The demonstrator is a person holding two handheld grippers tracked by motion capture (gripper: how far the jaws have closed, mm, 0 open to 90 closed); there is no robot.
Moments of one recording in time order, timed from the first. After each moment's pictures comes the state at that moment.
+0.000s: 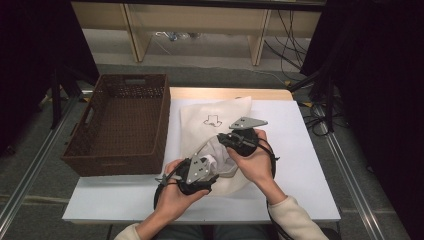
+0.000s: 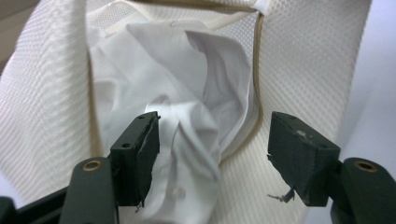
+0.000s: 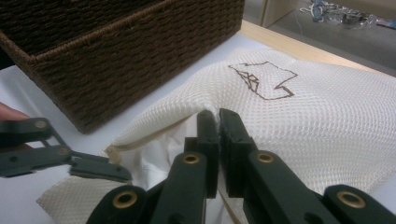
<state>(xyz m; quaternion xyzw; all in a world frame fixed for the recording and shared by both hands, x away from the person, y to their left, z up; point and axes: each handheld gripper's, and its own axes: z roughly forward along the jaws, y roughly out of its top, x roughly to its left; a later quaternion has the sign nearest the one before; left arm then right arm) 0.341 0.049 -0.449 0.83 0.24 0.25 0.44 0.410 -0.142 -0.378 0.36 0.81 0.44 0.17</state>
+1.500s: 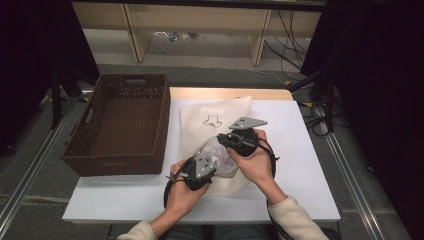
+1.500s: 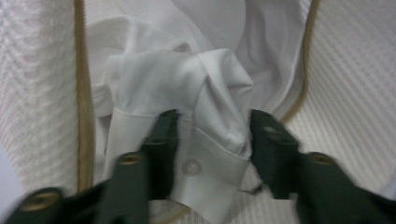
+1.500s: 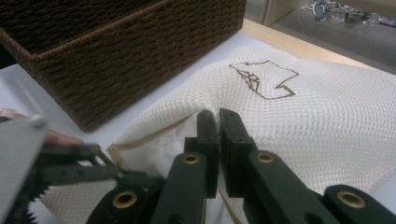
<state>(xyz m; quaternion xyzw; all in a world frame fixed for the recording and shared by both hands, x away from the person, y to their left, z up) 0.367 0.030 -0.474 0.84 0.29 0.26 0.39 0.411 -0.143 -0.379 0.35 0.81 0.44 0.18</state>
